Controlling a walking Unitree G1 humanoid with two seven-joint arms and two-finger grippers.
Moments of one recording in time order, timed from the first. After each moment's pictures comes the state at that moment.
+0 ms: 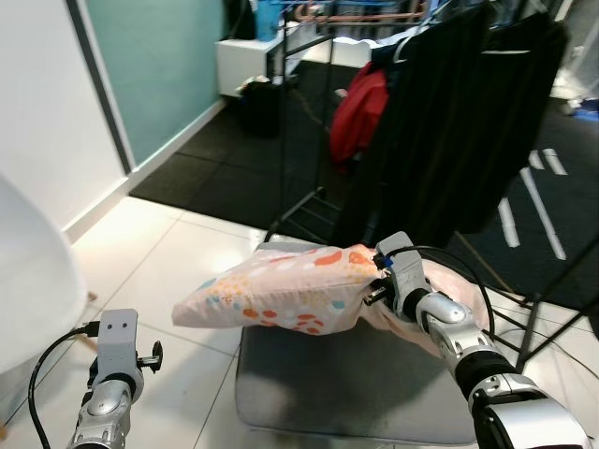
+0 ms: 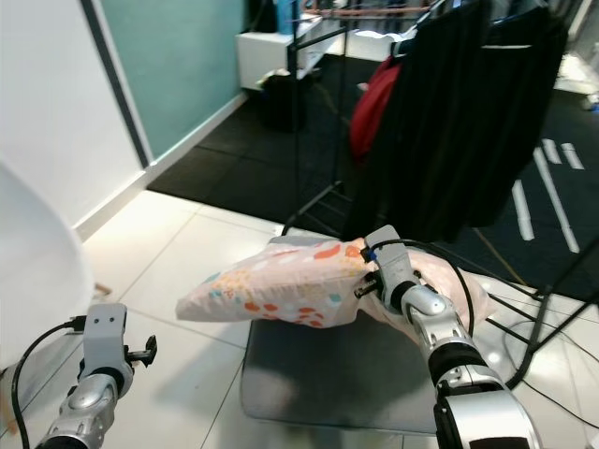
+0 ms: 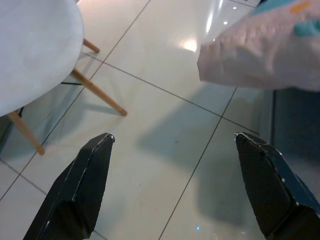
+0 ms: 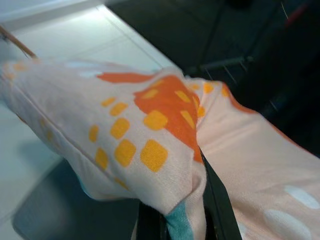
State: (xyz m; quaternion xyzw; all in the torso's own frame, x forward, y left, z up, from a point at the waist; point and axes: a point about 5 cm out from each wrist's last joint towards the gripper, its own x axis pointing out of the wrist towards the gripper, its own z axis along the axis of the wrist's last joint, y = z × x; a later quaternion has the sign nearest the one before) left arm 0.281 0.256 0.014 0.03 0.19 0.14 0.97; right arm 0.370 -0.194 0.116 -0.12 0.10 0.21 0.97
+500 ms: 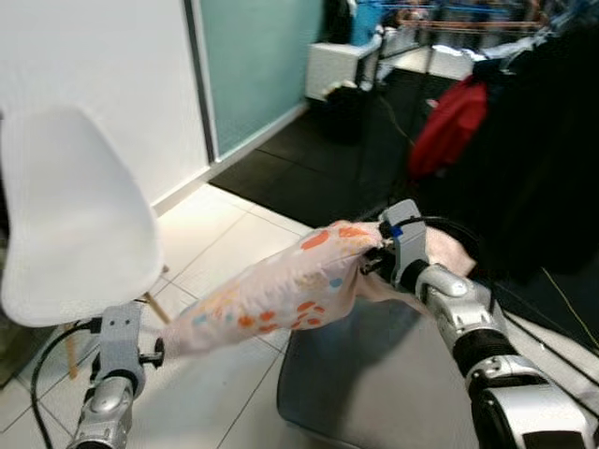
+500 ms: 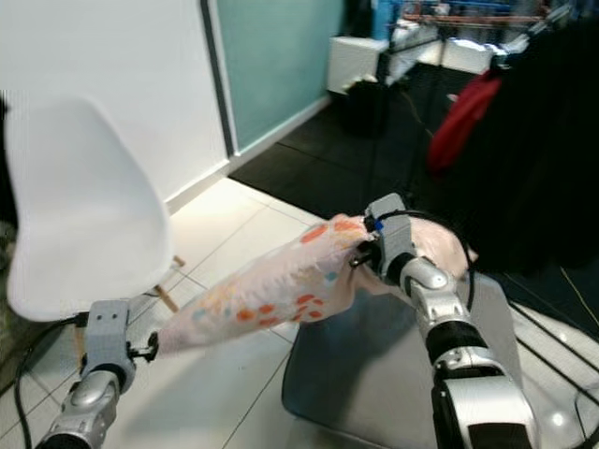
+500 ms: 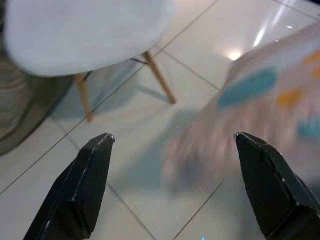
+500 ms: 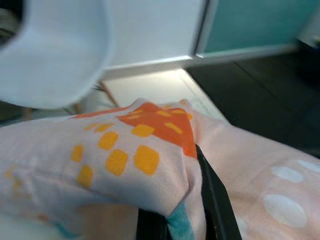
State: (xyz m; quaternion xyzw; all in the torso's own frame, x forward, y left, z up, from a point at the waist) left arm 0.285 0.255 0.019 0.04 0.18 0.14 0.97; right arm 0.382 -0.175 0.153 -0.10 0.02 0.25 0.96
